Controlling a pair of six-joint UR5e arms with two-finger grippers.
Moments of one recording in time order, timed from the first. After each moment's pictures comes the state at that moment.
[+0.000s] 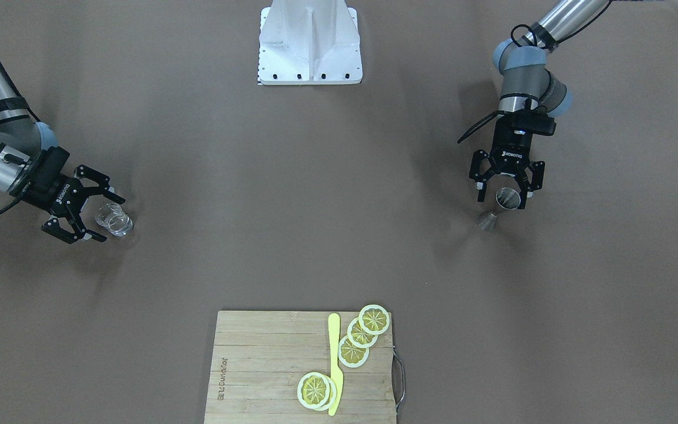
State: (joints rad) left arm -0.34 -1.65 -1.44 -3.03 -0.76 -0.92; right arm 0.85 -1.36 1.10 0.21 2.19 0.04
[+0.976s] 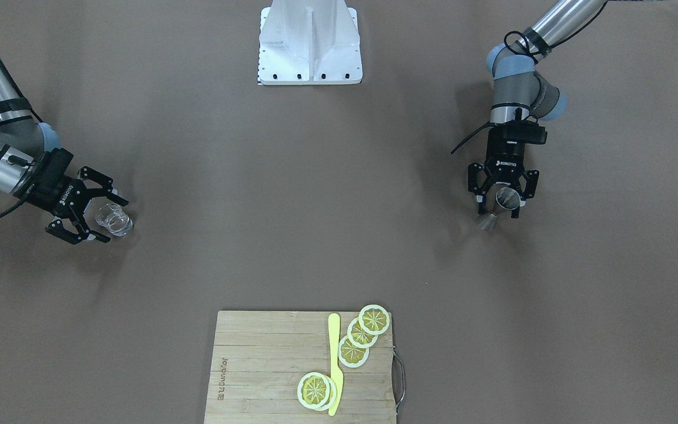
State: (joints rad) left arm -0.35 -1.68 -1.41 -2.95 -0.74 -0.95; right arm 0.84 -1.35 1.09 0.20 2.18 0.04
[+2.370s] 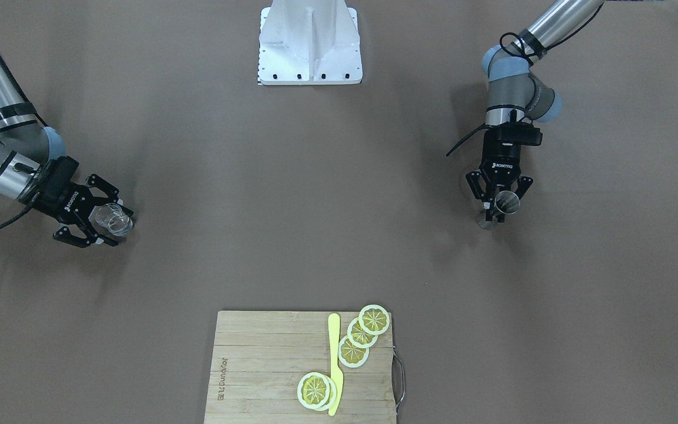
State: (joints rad) left arm -0.35 -1.70 -1.42 -2.92 -0.73 -0.94; right arm 0.84 -1.33 1.06 0.20 2.16 0.08
